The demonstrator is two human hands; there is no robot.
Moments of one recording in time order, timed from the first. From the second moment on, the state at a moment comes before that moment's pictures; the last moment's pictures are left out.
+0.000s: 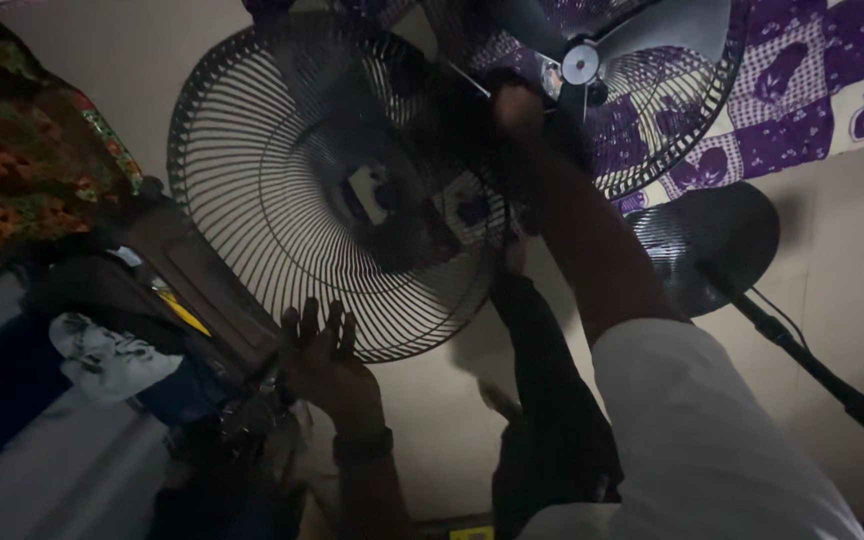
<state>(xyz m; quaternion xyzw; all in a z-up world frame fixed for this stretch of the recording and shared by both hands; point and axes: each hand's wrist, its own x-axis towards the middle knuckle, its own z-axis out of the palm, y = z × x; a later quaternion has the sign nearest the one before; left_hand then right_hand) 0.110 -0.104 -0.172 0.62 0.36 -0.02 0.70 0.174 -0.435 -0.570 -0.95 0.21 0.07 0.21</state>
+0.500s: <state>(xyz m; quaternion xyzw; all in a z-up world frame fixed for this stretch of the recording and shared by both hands) 0.110 -0.100 -0.167 0.66 0.34 -0.04 0.67 0.159 -0.423 -0.587 -0.97 0.14 -0.01 0.20</state>
